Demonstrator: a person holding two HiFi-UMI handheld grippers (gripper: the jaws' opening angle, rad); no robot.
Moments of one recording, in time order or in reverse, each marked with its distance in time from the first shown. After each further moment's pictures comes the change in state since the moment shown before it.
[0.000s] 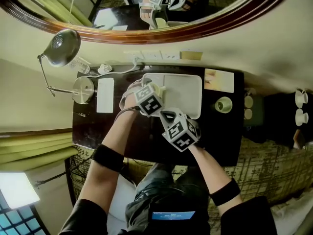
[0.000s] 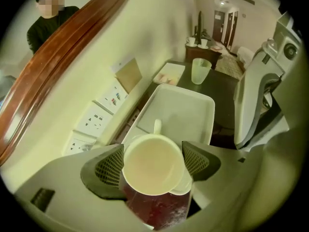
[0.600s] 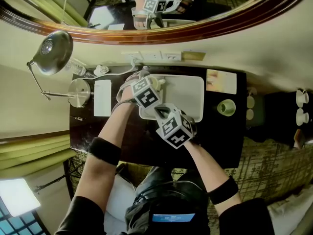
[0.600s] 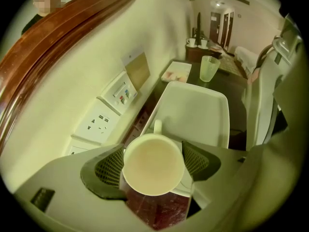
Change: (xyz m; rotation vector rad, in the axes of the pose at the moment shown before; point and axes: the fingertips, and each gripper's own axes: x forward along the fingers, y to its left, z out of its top) left arm 0.031 0.049 0.001 0.035 -0.038 -0.006; right arm 0.039 -0.017 0.025 -0.010 0.009 0.002
